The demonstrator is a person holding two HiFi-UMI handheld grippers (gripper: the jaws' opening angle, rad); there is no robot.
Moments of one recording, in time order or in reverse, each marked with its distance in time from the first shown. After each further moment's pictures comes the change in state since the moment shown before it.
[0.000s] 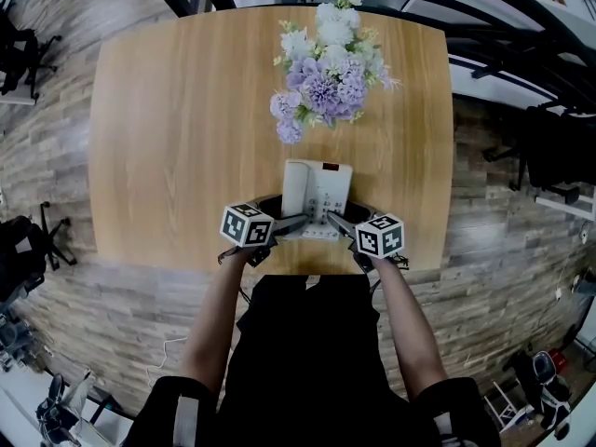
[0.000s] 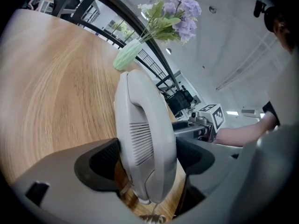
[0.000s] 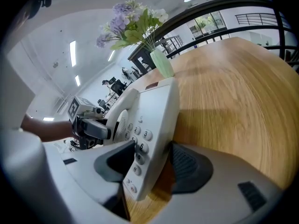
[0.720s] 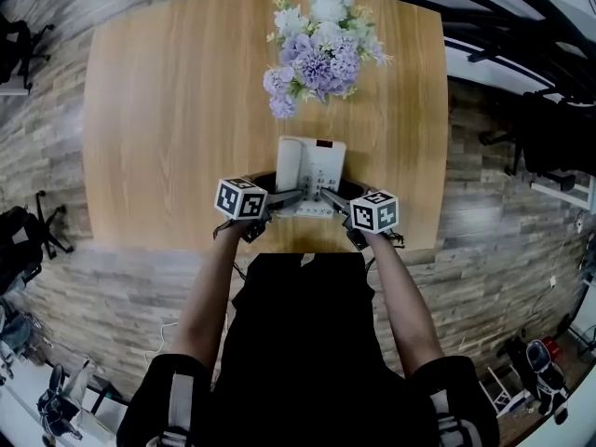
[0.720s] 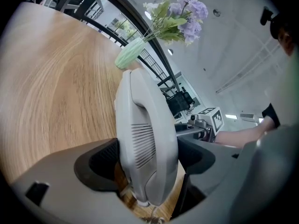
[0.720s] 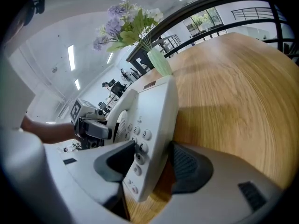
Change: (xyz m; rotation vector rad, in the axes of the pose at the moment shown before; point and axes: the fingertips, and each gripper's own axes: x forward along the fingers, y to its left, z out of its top) left arm 0.005 0.001 0.002 -0.039 0.002 -0.020; right arm 0.001 -0.001 -0.002 0.040 -0.005 0.024
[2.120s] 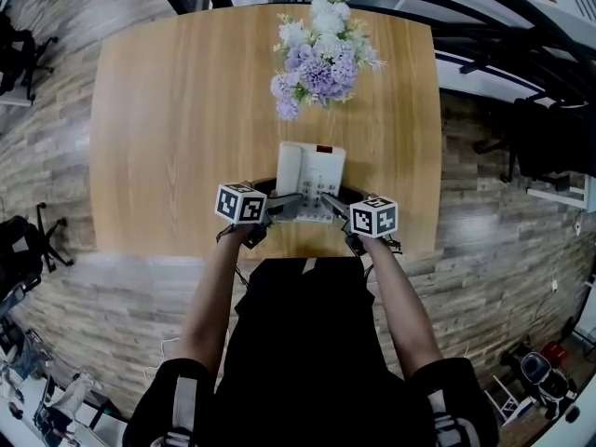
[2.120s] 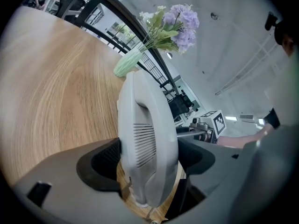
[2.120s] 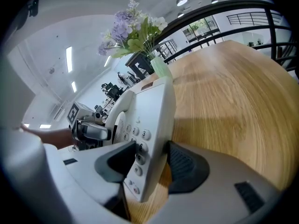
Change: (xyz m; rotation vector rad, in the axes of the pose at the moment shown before) left arm -0.021 -0.012 0.011 0.003 -0.042 0.000; right arm -0.013 0.018 0.012 0.022 -0.047 -0.048
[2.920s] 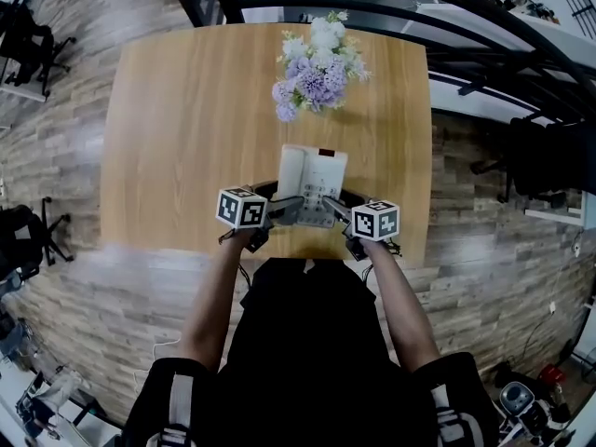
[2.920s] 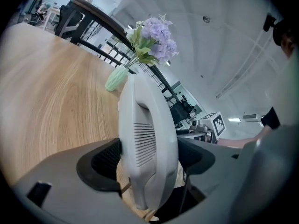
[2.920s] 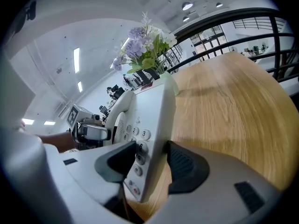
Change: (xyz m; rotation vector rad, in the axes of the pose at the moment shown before) left arm -0.017 -0.051 0.023 0.039 -0.103 0.041; right arm -0.044 0.019 0.025 -0.053 -0.035 0.036
